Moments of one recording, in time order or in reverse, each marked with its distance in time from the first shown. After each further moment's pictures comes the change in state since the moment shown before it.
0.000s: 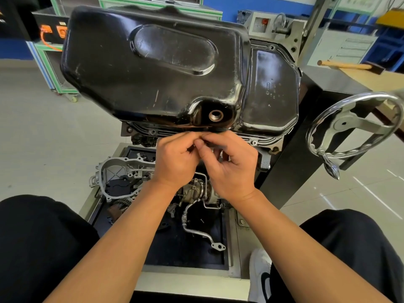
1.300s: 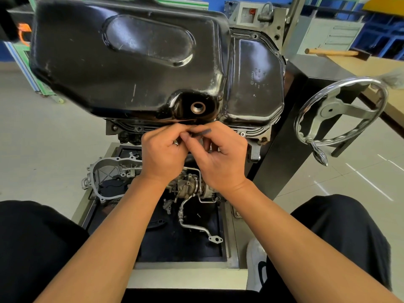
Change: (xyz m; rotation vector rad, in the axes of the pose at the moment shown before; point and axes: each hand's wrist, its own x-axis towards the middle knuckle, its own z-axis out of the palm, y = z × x) left_hand 0.004 0.001 0.001 0.071 0.023 0.031; right_hand 0.003 0.000 -0.004 -0.020 0.031 0.006
